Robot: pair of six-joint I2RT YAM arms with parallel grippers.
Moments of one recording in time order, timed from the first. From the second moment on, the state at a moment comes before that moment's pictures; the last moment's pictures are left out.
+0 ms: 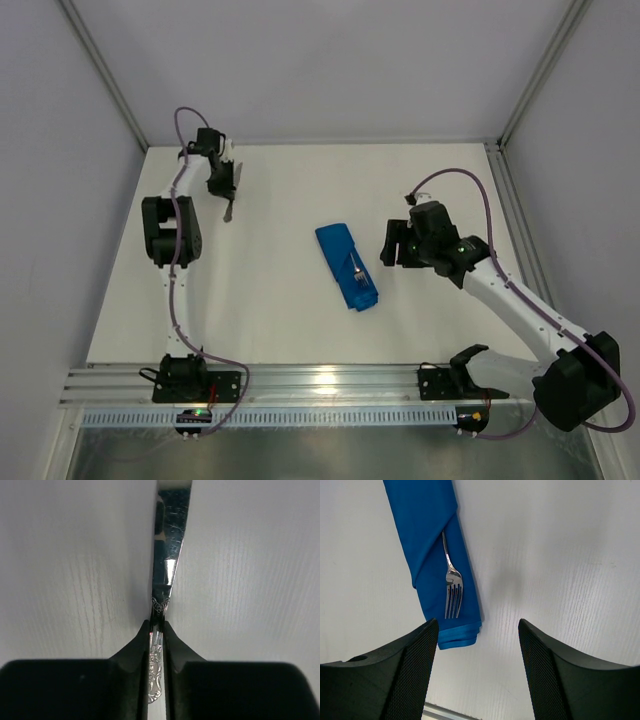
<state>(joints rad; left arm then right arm) -0.02 2.42 2.08 -0.76 0.09 -0.05 0.47 1.14 0.89 -0.58 0.04 0.44</state>
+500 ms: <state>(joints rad) -0.18 2.09 1.57 -0.76 0.13 0.40 0.47 1.04 0.89 -0.59 0.03 0.44</state>
